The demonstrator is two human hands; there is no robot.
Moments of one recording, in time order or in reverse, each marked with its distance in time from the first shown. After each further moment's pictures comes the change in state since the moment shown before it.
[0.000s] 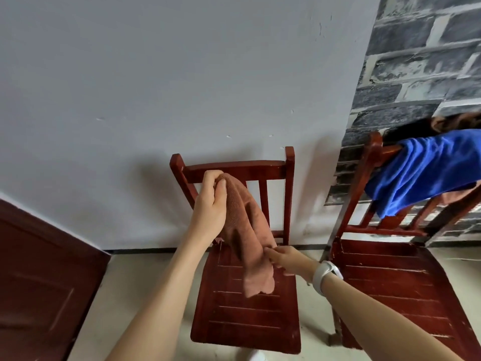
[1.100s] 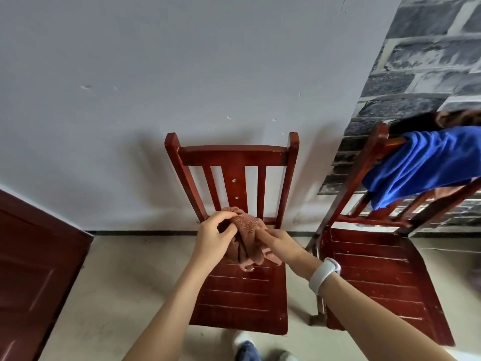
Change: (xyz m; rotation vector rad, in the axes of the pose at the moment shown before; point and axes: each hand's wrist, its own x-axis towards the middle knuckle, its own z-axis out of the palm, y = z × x) left_hand -0.056 -0.070 0.016 0.031 -0.134 -0.226; right_hand -0.011 -0.019 0.021 0.206 0.032 -0.187
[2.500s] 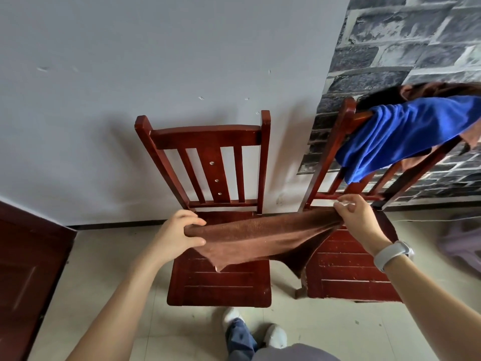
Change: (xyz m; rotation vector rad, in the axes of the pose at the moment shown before) left_hand -0.022 -0.023 -0.026 0.396 -0.386 -0.136; right_hand -0.074 0.063 -0.153 -0.227 0.730 -0.040
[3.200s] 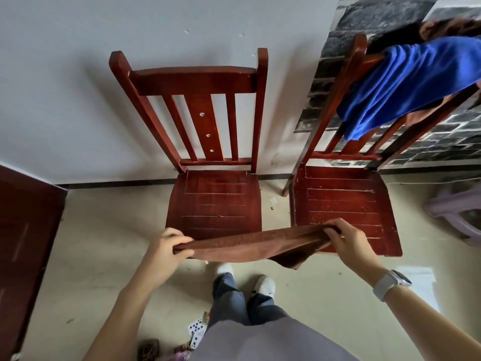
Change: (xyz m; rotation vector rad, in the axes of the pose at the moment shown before) left_hand -0.081 -0.062 0.084 -0.059 0.067 -0.069; right_hand -0.100 0.085 0.011 -0.331 -0.167 -0.201
